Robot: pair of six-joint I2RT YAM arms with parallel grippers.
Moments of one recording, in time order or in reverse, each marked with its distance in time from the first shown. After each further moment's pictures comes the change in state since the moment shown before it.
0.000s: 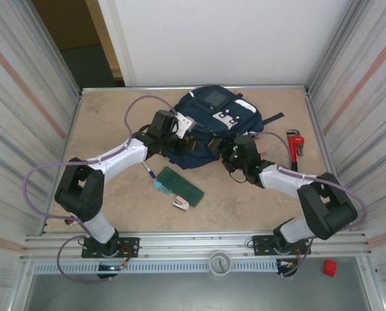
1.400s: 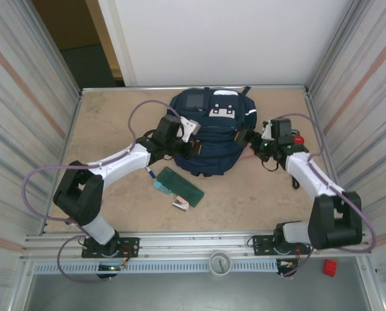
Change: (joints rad) left arm -0.074 -0.031 -0.037 0.045 -0.037 -0.172; right arm -0.364 -0.166 0.180 -0.585 -0.238 -0.530
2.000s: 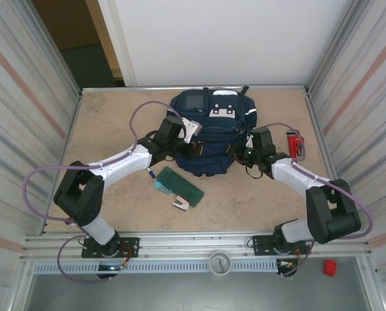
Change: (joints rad) left arm -0.019 0.000 0.000 0.000 -0.016 -0.018; right arm 0.143 0.100 -0.112 0.276 0.077 0.158
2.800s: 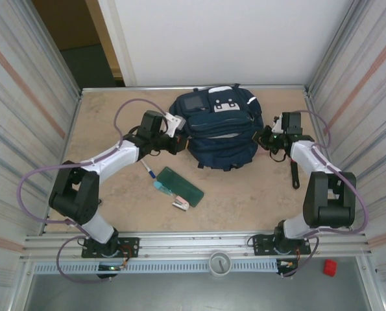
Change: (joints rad) left arm 0.187 -0.027 -0.052 0.011 0.158 0.089; right arm -0.326 0.117 0.257 -0.281 -0.137 -0.206
